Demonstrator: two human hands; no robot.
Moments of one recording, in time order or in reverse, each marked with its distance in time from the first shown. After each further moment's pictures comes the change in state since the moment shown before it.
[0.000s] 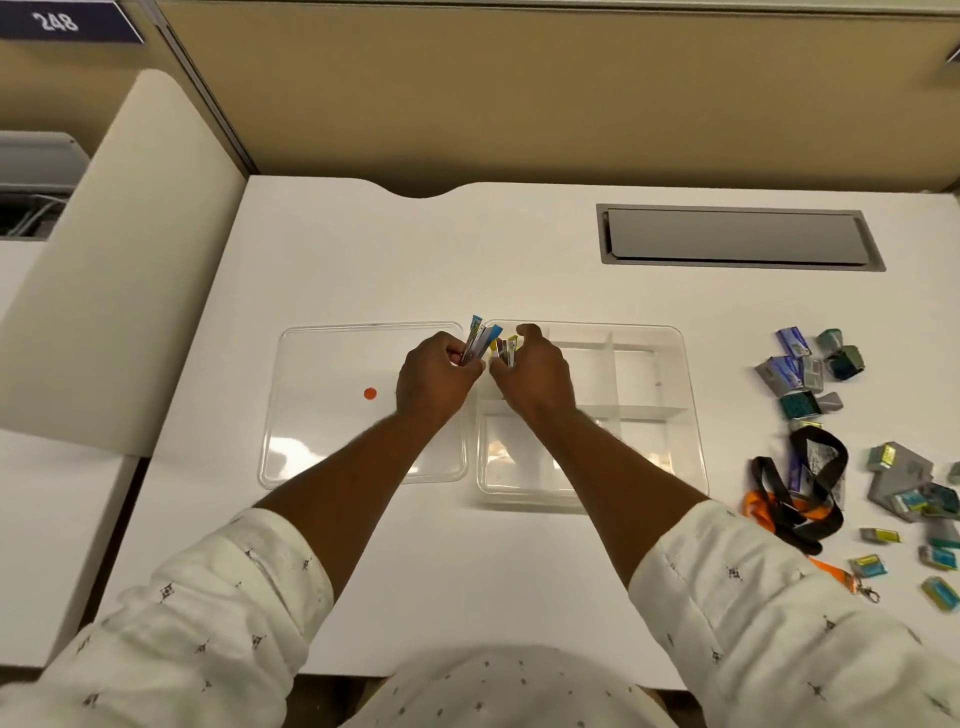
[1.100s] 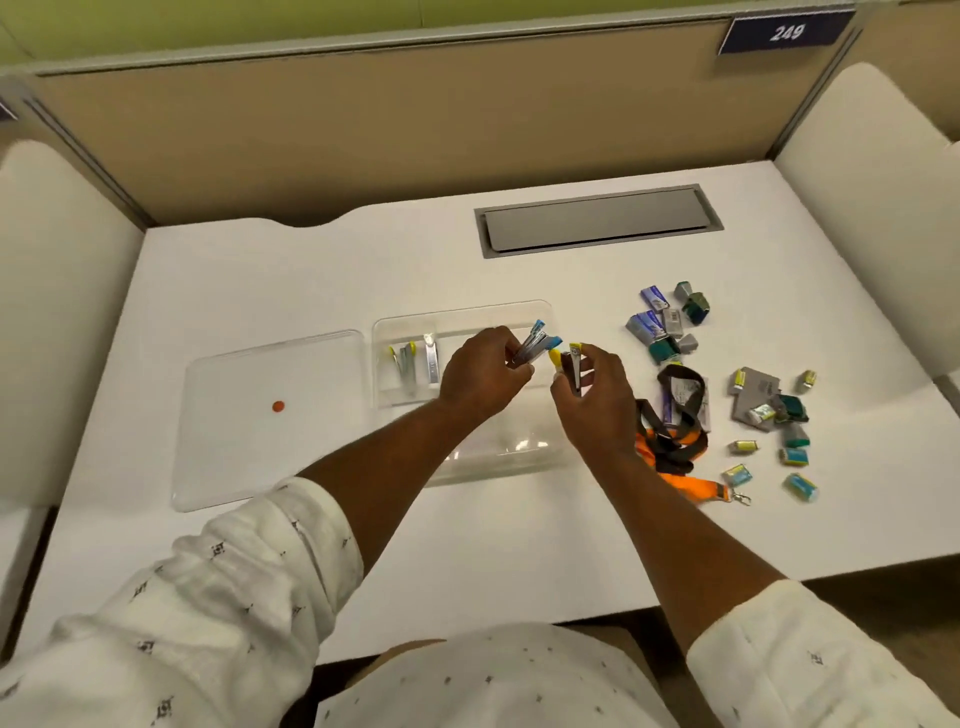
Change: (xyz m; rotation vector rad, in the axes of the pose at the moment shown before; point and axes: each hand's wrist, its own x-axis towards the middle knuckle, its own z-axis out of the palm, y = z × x) left_hand -0.094 0.145 0.103 0.124 -0.235 0.354; right_hand -0.102 0.150 -0.149 0.139 0.468 0.004
